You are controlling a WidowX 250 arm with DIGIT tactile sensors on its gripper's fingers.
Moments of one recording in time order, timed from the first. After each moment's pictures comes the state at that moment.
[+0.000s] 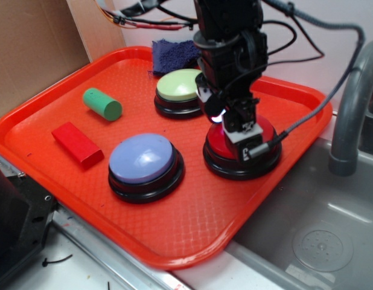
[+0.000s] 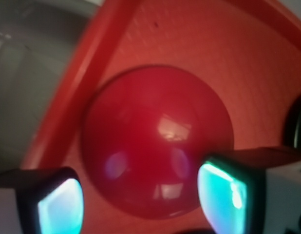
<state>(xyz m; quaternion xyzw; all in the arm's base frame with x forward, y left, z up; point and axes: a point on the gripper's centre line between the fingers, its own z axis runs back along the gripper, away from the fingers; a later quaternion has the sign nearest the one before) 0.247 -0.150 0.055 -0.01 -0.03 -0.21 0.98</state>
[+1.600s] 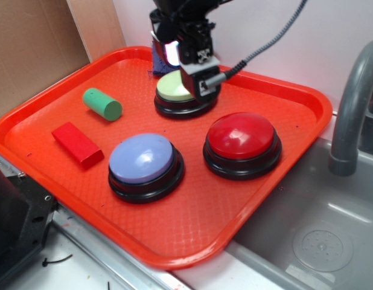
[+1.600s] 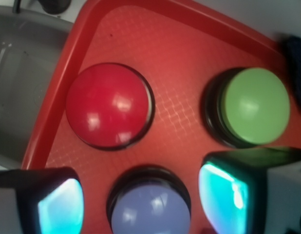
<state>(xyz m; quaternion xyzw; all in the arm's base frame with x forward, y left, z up) 0.232 -0.112 0.128 -0.01 -0.01 -0.18 0.98</state>
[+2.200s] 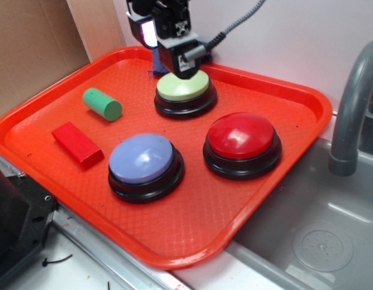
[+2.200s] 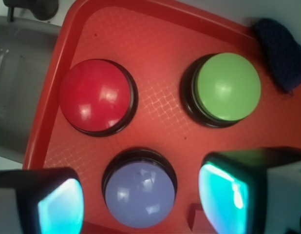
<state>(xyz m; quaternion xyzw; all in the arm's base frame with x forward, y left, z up) 0.227 -0.095 0.147 -0.01 -0.01 -0.14 0.99</state>
